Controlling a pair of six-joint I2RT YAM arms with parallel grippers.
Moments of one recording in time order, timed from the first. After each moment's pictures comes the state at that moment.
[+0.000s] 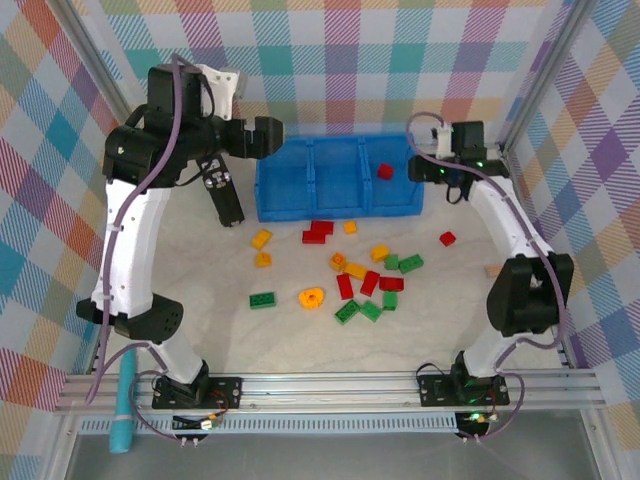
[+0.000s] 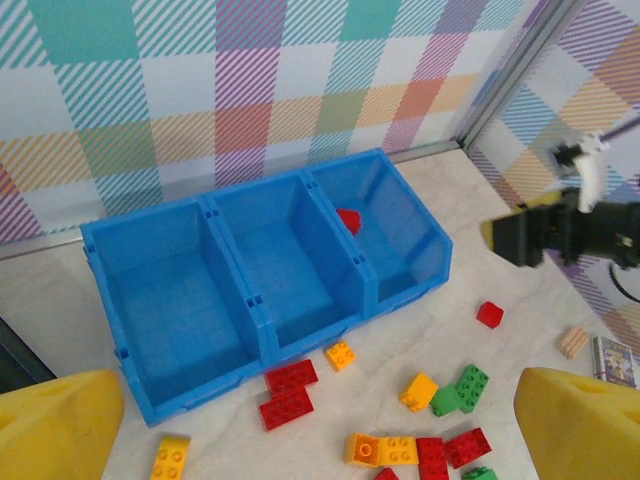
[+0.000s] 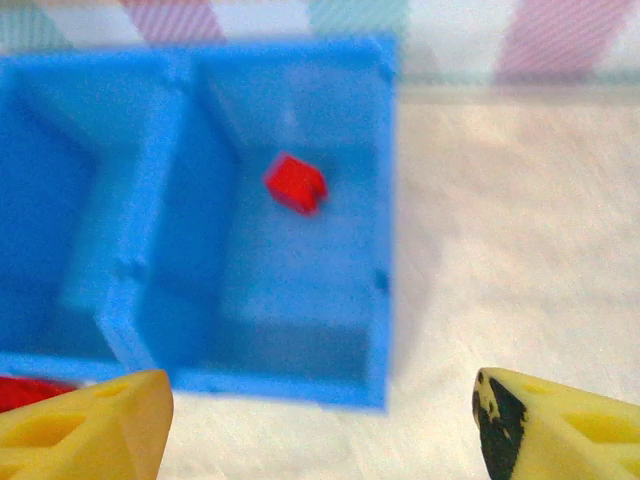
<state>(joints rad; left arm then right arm) -0.37 1.70 2.47 -1.27 0.18 -0.14 0.09 1.66 1.49 -0.59 -0.11 0.06</state>
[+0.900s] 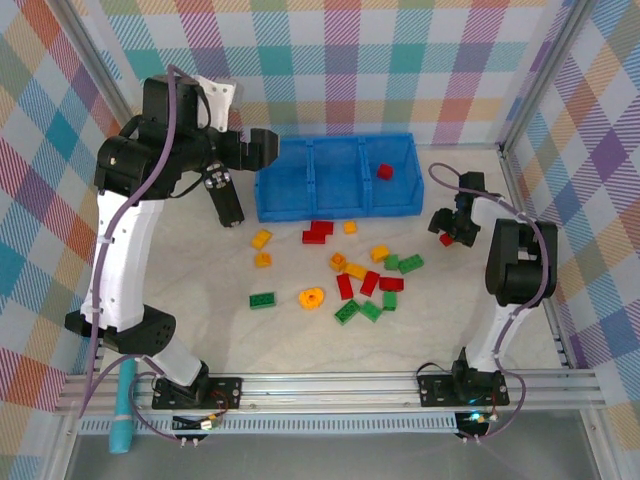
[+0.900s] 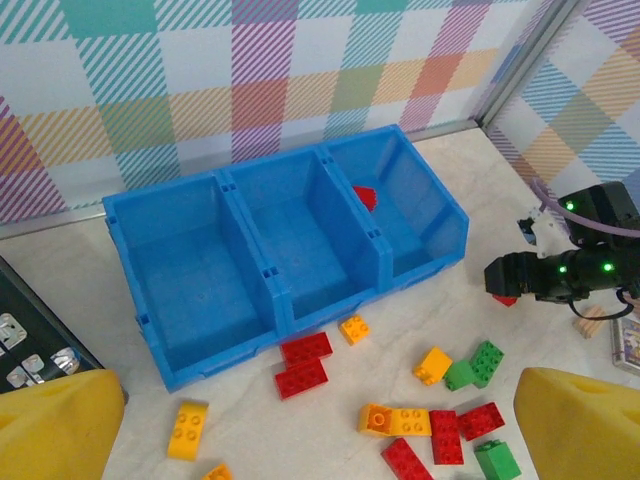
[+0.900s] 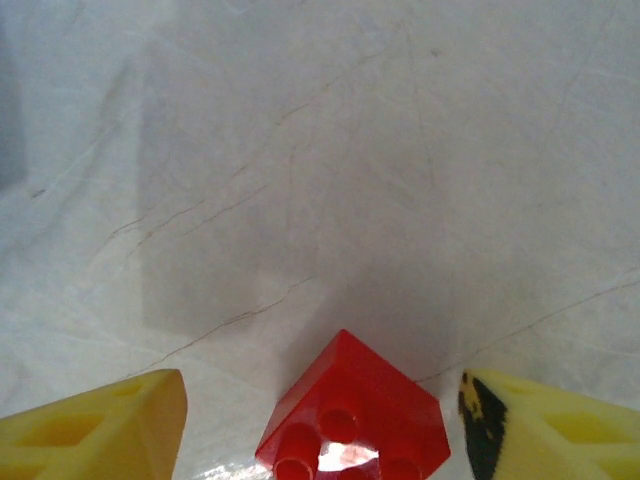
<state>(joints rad) -0.39 1.61 2.37 -1.29 0.13 -0.13 -0.08 1.91 1.26 -0.58 -0.06 0.31</state>
